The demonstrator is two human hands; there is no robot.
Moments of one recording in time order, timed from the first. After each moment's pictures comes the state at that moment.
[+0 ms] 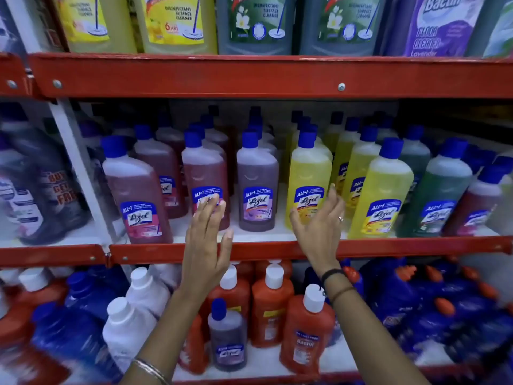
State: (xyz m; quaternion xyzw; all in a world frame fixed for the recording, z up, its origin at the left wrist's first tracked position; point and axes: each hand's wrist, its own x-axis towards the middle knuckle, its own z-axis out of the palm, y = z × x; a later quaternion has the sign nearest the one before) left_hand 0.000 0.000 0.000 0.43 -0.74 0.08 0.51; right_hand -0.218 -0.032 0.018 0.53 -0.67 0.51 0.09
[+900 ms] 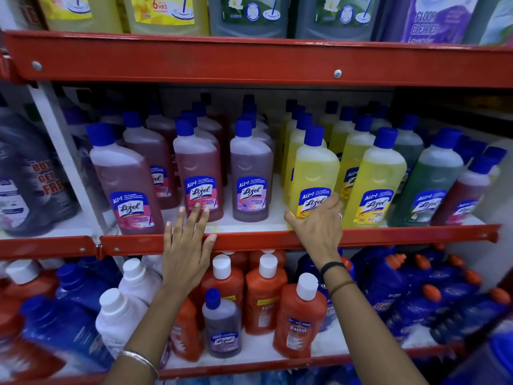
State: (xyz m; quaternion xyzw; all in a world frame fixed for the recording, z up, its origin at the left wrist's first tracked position) left_hand 0.029 -0.014 -0.035 0.61 -0.73 0.11 0.30; right_hand -0.224 -0.018 0.024 0.49 -0.75 0.43 0.05
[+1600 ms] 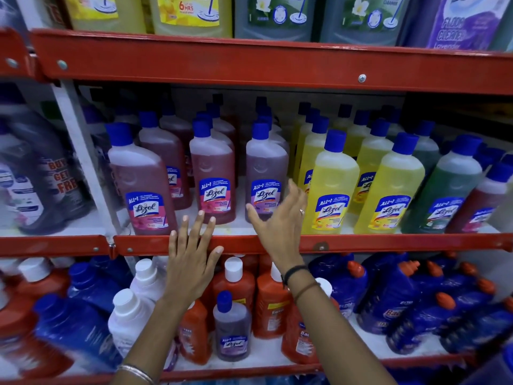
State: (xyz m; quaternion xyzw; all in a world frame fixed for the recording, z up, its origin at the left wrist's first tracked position) left_hand 0.052 -0.009 -0.049 0.61 -0.74 0.11 0.27; right_hand -0.129 -0.020 0.028 0.58 -0.59 0.56 0.04
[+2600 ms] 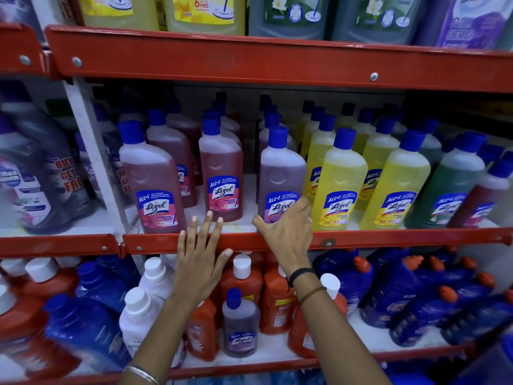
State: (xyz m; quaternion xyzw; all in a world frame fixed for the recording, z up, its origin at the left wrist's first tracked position) left_hand 0.059 -0.006 -0.052 0.59 -0.76 0.10 0.26; right_hand -0.121 -0.014 0.021 0.52 -0.73 0.45 0.02
